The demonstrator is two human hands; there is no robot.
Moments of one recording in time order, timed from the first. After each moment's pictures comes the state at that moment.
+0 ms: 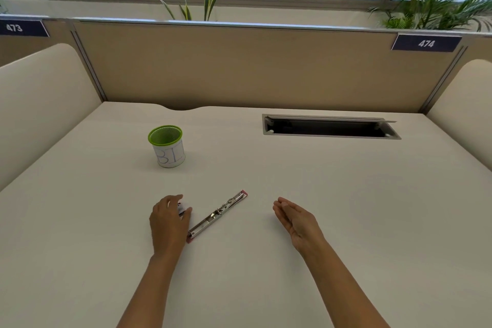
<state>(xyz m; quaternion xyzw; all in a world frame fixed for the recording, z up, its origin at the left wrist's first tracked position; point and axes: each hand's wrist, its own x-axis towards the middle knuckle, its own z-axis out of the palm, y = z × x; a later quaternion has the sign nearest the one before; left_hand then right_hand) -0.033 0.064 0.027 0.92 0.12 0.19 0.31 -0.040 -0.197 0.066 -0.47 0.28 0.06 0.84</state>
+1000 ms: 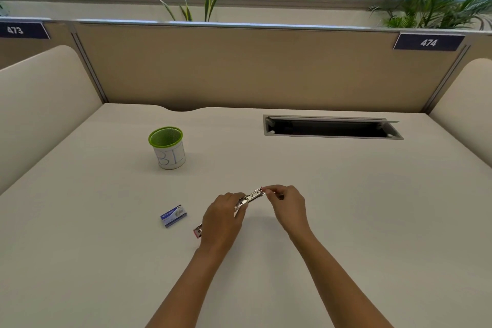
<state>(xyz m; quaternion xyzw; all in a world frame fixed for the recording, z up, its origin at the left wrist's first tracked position) -0.034 -0.028 0.056 0.93 -0.05 0.18 0.33 -0.022 -0.172 0.086 -0.85 0.09 -0.06 0.52</state>
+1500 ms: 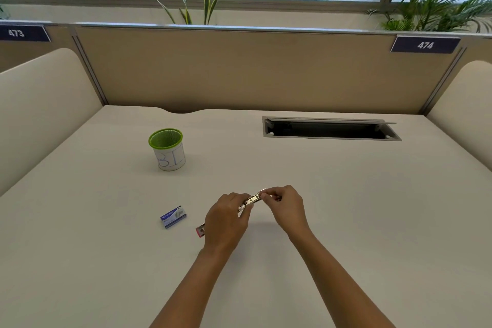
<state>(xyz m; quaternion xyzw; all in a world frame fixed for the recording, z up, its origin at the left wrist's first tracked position) -0.039 -0.037 0.067 0.92 -0.06 0.20 0.33 -0.027 -0.171 0.097 -0.85 0.08 -0.04 0.51</state>
